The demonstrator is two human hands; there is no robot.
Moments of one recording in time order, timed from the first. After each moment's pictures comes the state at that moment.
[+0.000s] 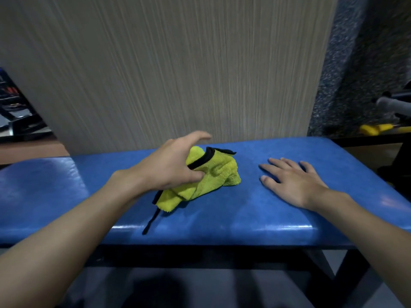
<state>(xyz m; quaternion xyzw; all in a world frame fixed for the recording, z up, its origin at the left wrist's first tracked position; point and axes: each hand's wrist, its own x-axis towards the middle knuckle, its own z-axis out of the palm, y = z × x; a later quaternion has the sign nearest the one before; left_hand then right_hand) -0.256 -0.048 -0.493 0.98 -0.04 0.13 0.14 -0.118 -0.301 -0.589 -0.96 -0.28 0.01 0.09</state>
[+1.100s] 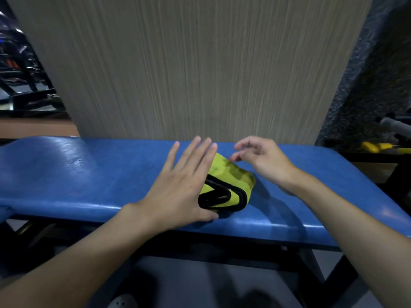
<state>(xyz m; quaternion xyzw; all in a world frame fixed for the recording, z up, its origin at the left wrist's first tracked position) -0.316 -0.046 -0.551 0.97 -0.05 0.23 -0.08 -0.178 -0.219 -0.524 -0.74 -0.35 0.06 0.57</state>
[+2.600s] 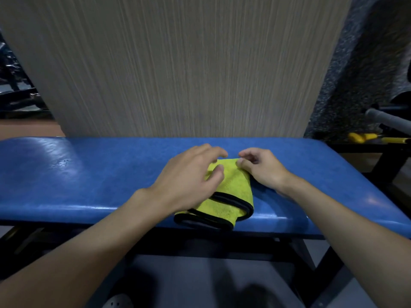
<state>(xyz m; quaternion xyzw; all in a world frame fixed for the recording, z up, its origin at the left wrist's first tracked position) -0.291 -0.075 -0.533 0.96 -0.07 0.24 0.14 -0.137 -0.235 -0.577 -0.83 -0.26 0.05 0.49</state>
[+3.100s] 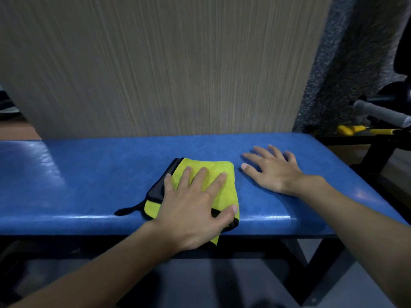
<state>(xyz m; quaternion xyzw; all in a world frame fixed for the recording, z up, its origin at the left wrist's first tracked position) -0.284 -0.115 -0.584 1.00 0.04 0.04 -0.01 -0.117 -0.284 -0.579 -0.96 -0.27 0.01 0.07</state>
